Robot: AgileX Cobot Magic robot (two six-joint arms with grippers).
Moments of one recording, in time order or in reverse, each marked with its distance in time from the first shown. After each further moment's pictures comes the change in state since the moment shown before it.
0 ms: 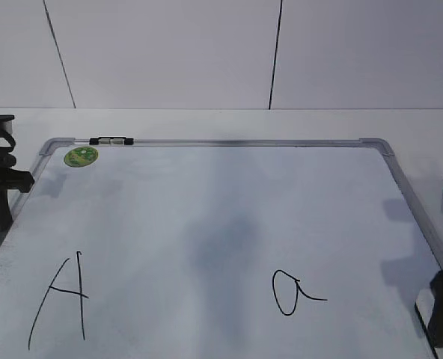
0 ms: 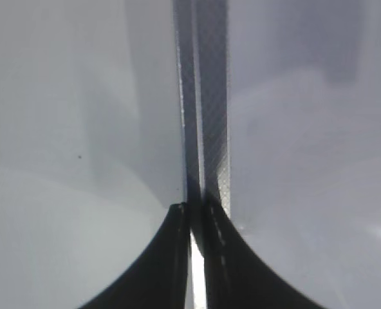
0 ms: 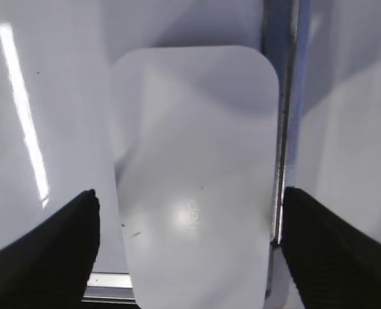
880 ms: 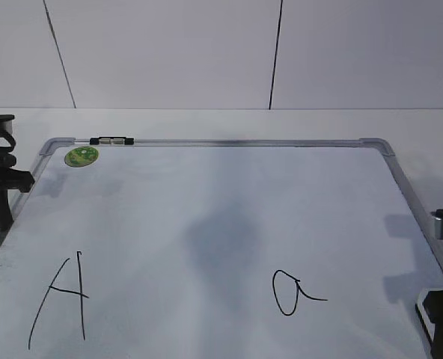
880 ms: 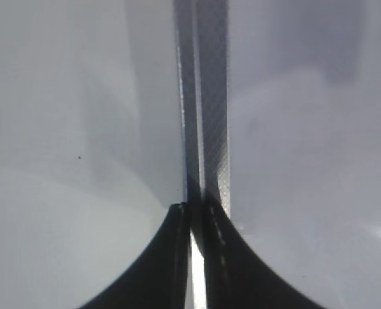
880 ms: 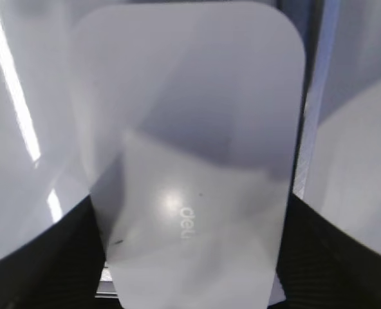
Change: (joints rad) left arm 0.000 0.000 0.000 0.000 -0.001 0.000; right arm 0.002 0.103 0.000 -0.002 0.031 0.000
